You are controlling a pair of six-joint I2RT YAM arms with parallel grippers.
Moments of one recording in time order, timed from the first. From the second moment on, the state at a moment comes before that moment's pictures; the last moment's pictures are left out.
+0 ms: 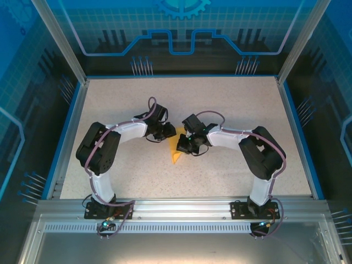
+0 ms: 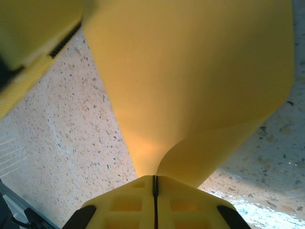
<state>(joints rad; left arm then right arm) -0.44 1.87 1.12 -0.28 0.29 -0.76 0.69 1.84 1.08 -0.35 -0.35 0.95</state>
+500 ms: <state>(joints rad) -0.44 1.91 1.11 -0.30 0.28 -0.76 0.69 1.87 1.11 -0.34 -0.34 0.96</state>
